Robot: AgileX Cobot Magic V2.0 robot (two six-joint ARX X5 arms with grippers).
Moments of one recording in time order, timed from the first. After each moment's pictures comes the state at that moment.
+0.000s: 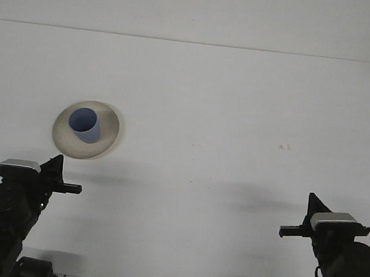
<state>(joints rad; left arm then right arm) -0.07 0.47 0.60 -0.32 -0.02 -0.09 0.00 0.35 0.61 -0.52 -0.10 -0.04</state>
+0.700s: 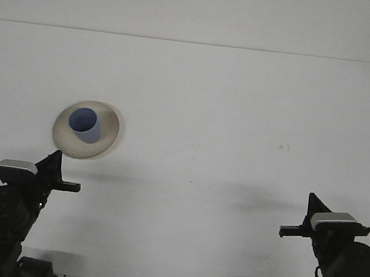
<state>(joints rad) -0.07 0.42 0.58 -0.23 -0.02 -0.09 0.00 0.35 0.61 -0.52 -0.10 -0.04</state>
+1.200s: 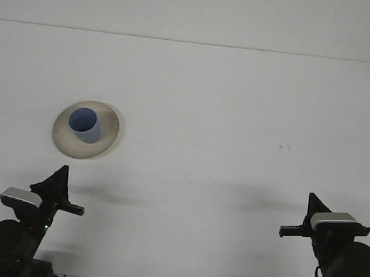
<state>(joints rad) -0.07 0.07 0.26 -0.06 0.07 -0.05 0.00 0.35 0.61 -0.52 -0.10 -0.04</state>
